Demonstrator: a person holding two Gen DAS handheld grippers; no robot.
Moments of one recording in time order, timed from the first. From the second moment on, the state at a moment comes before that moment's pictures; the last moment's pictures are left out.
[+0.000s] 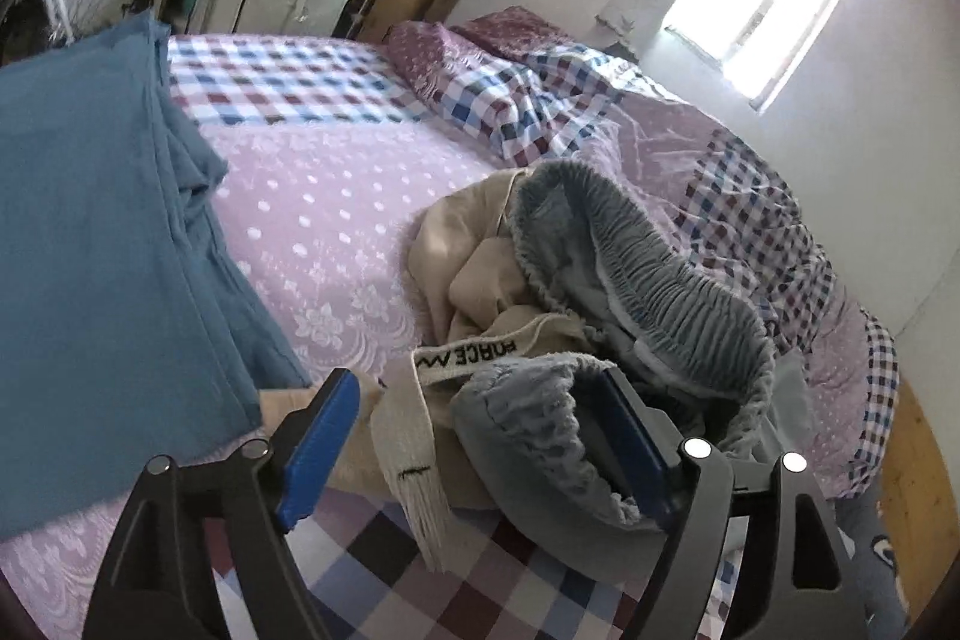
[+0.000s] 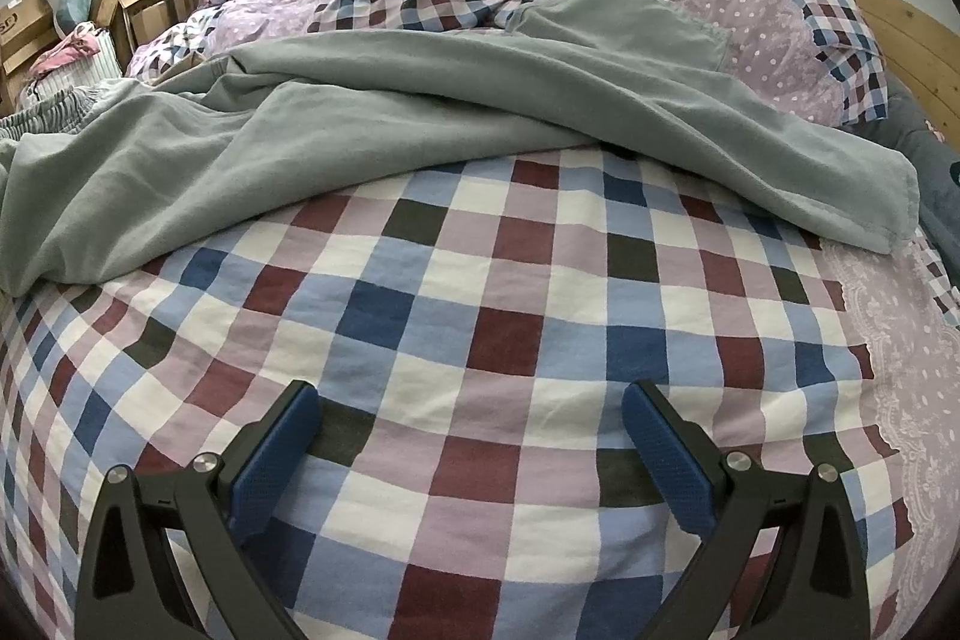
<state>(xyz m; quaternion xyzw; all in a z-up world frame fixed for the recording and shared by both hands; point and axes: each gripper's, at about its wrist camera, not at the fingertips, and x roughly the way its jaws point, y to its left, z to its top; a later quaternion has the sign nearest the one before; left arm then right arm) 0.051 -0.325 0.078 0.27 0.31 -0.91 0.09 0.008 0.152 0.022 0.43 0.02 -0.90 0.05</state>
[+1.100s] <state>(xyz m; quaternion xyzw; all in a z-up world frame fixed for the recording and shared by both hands) 0.035 -0.326 0.068 0.26 0.43 -0.87 -0.06 0.005 0.150 0.021 0.43 0.02 -0.90 0.05</state>
